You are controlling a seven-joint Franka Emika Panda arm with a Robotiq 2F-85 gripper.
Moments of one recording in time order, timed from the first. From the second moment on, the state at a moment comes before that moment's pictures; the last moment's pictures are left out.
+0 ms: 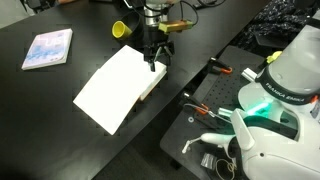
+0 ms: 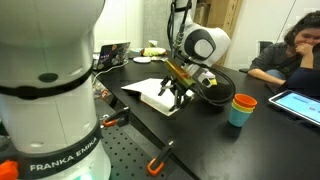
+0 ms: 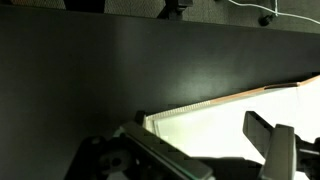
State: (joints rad) arm -0.05 0.35 0.09 -2.45 0.50 2.38 -0.34
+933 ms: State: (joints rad) arm -0.07 0.36 0.15 -2.45 0.50 2.43 -0.35
